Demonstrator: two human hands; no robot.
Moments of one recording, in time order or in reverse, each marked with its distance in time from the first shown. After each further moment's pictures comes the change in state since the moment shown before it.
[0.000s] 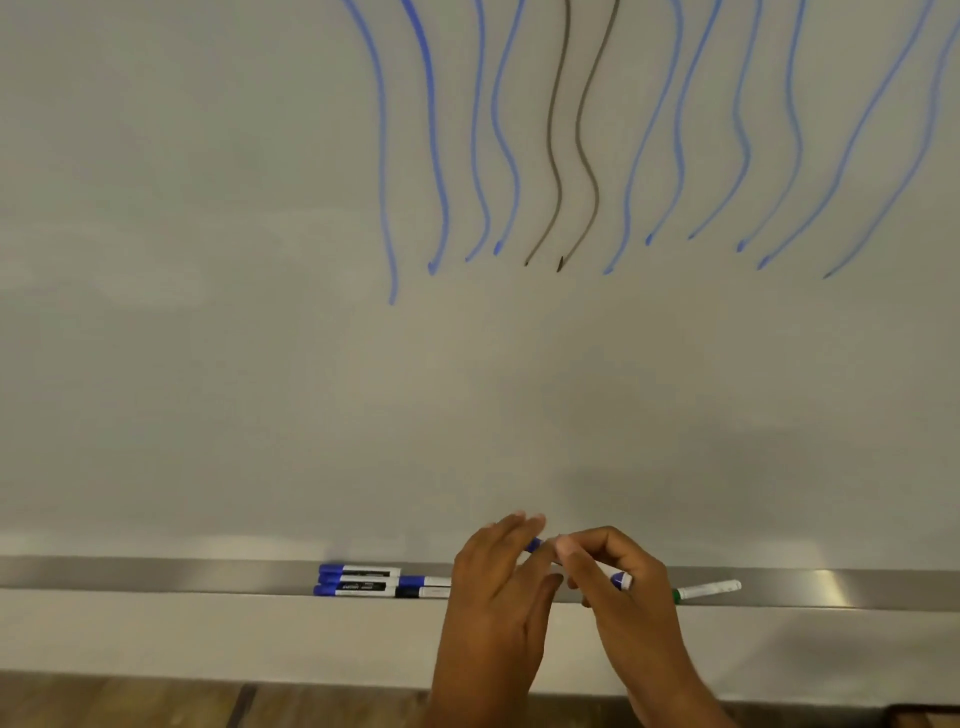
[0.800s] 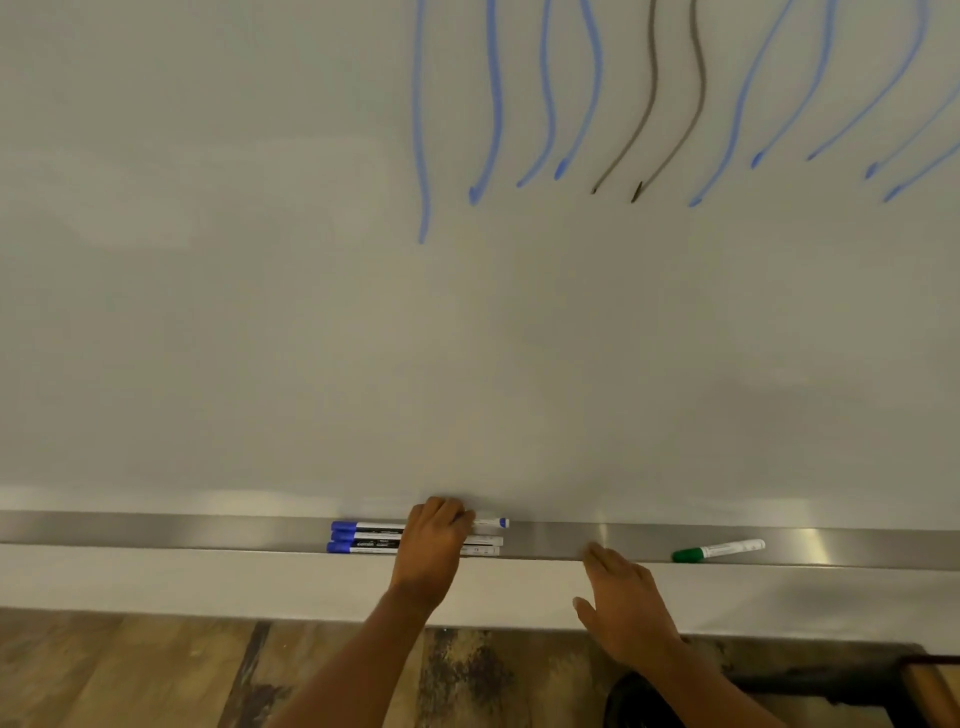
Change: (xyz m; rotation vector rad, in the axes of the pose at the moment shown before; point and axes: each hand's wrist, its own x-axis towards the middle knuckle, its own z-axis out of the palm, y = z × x) left_hand -0.058 -0.174 0.101 0.182 -0.516 -0.127; right_hand 0.030 0.200 0.010 -1.238 -0.471 0.032
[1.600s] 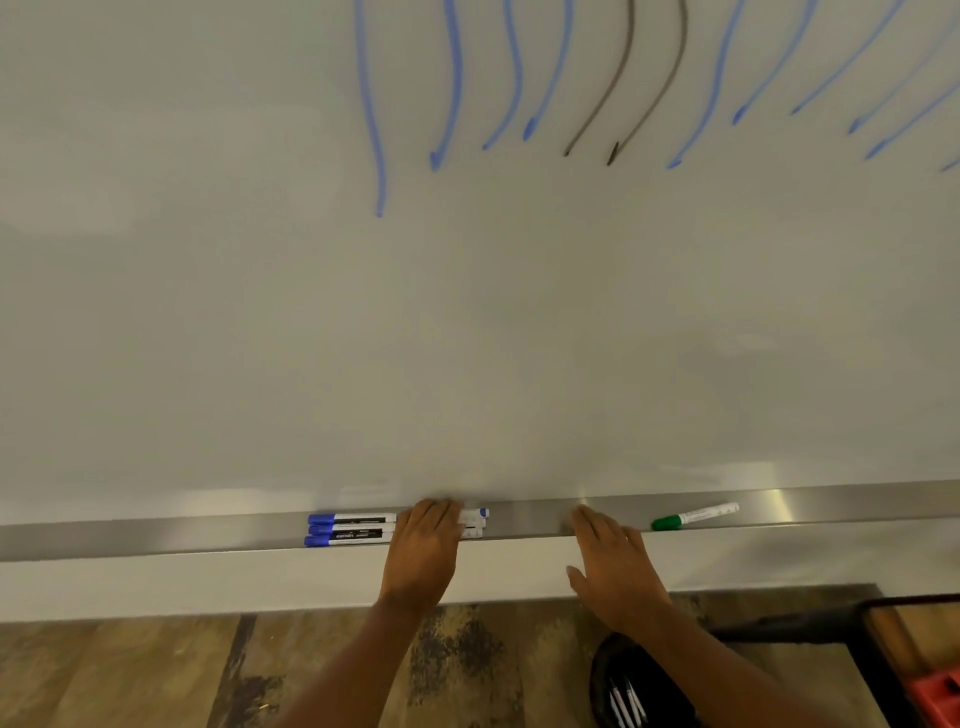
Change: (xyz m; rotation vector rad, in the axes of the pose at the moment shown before) left_hand -0.014 0.004 0.033 -0.083 -0.061 0.002; right_hand 0.003 0.009 -0.004 -0.055 0.042 -0.006
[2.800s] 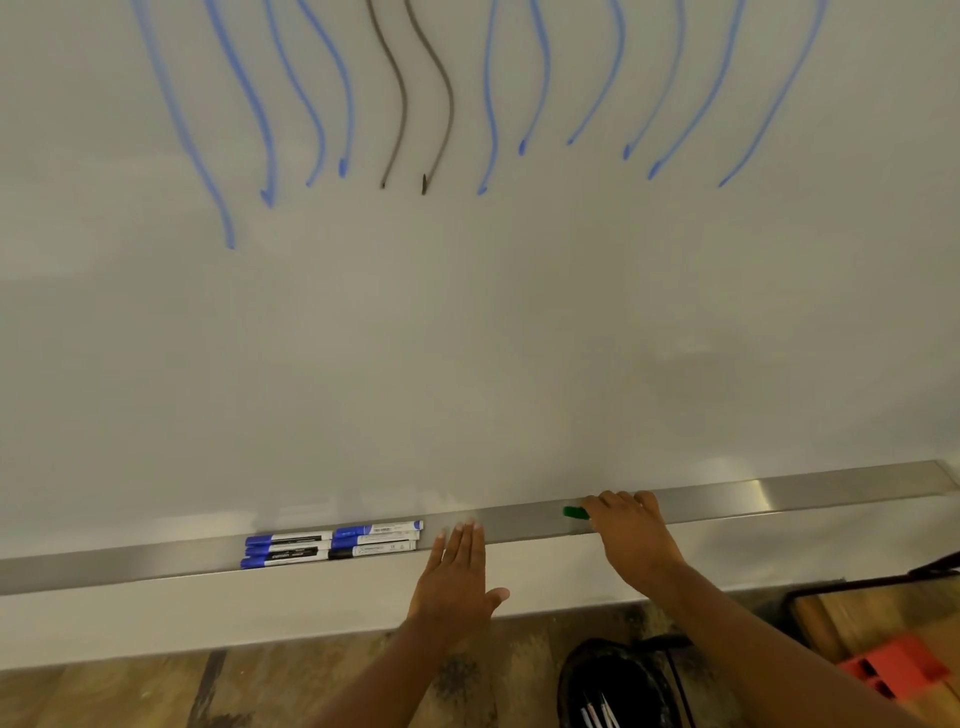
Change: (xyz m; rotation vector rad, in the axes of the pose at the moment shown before) left_hand 0.010 0.135 0.026 0.122 -0.509 0.012; right_hand -0.001 0.127 -0.050 -0.220 0.152 -0.042
